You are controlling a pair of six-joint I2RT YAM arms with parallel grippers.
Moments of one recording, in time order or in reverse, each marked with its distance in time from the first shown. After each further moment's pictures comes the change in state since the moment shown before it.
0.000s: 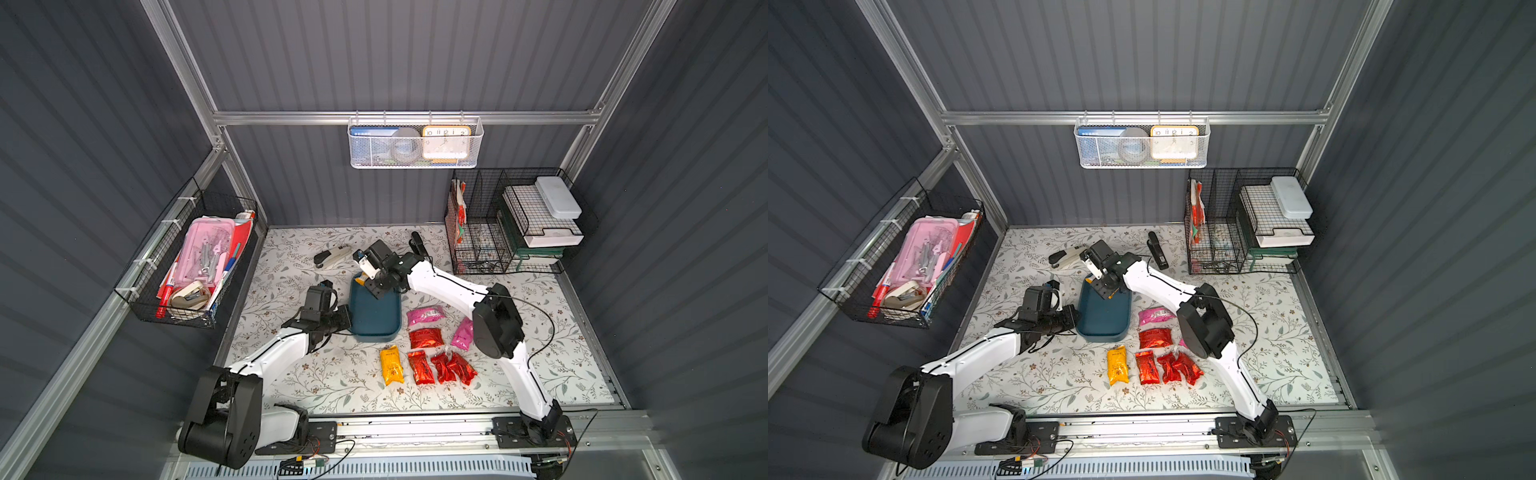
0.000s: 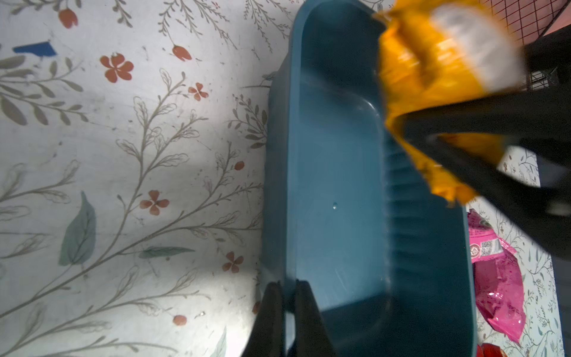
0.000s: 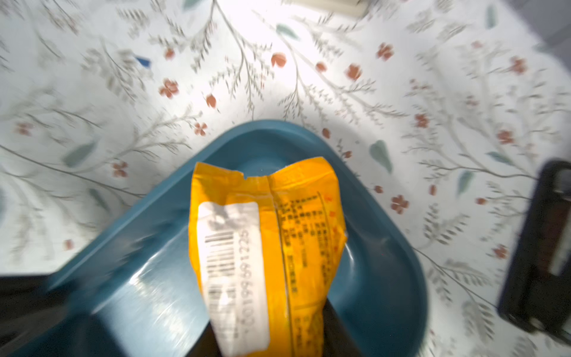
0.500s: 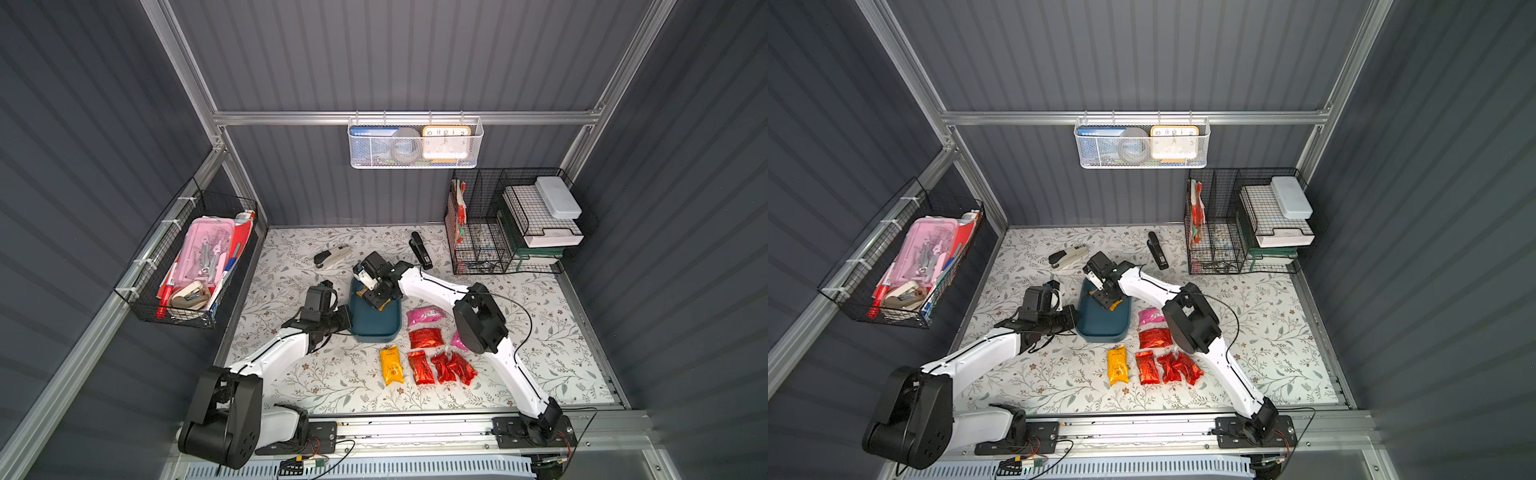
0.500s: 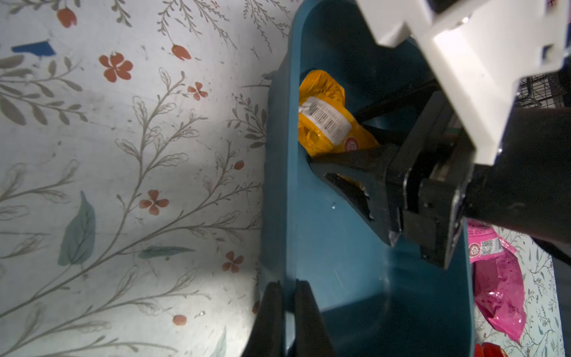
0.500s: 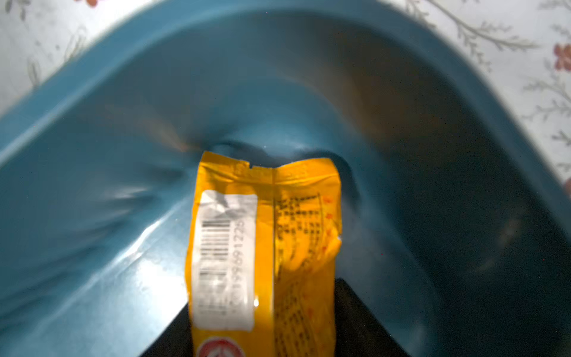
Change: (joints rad) left arm 0.000 0.000 0.000 0.000 0.001 0.000; right arm -0.007 0.221 0.086 -0.027 -0.024 -0.020
